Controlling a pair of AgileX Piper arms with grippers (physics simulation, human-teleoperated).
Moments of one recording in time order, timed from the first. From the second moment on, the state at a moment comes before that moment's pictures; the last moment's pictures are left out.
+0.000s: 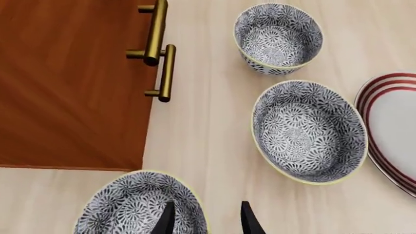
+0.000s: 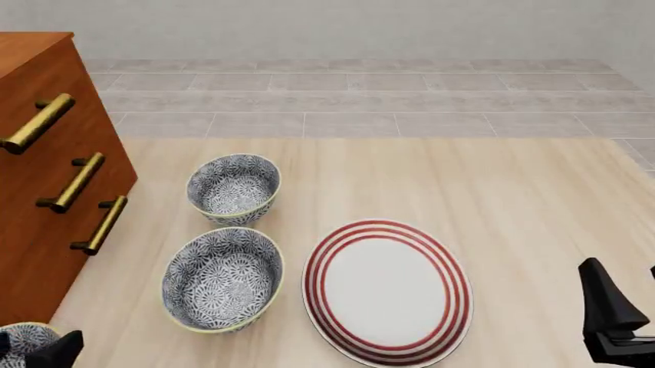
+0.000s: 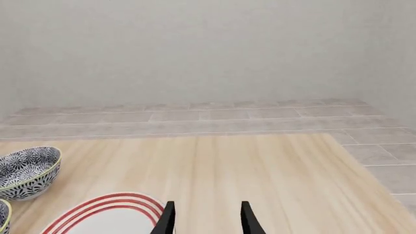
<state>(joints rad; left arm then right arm) 0.04 0.09 -0.27 0.85 0.01 0.00 0.00 -0.01 0.00 0.03</state>
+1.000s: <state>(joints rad) 0.11 0.43 -0.01 0.49 -0.07 0.00 0.00 0.00 0.00 0.03</state>
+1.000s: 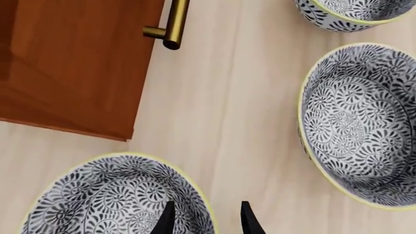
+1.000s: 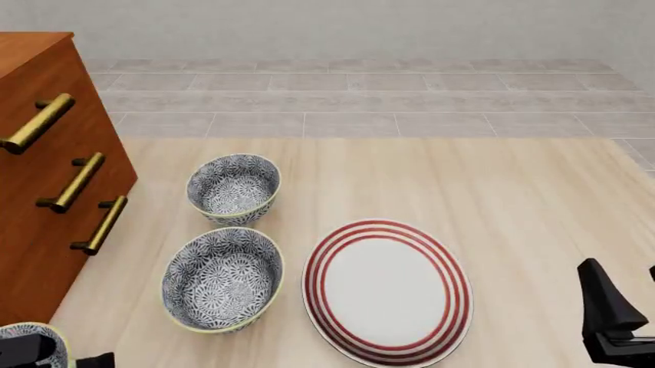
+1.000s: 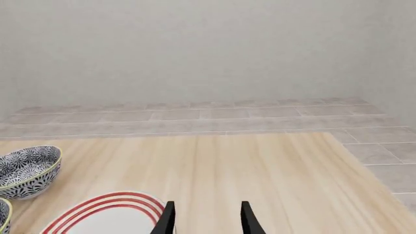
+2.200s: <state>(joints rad) 0.05 0.25 -0.32 0.73 0.05 -0.01 0.00 -0.01 0.00 0.04</state>
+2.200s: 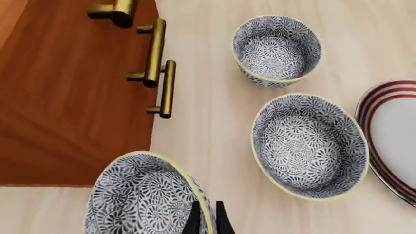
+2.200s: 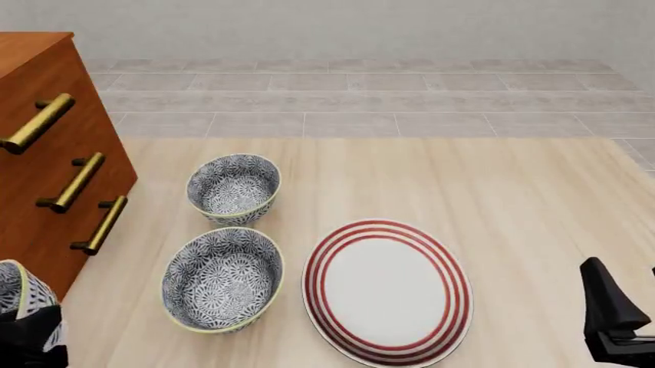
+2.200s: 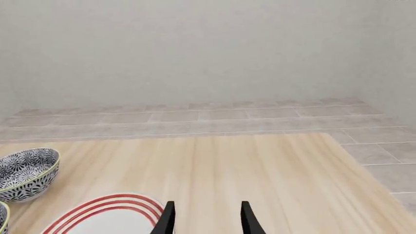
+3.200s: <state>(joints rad) -0.44 0.51 -0.53 0.41 0.38 -0.01 0.00 -0.01 0.00 0.04</state>
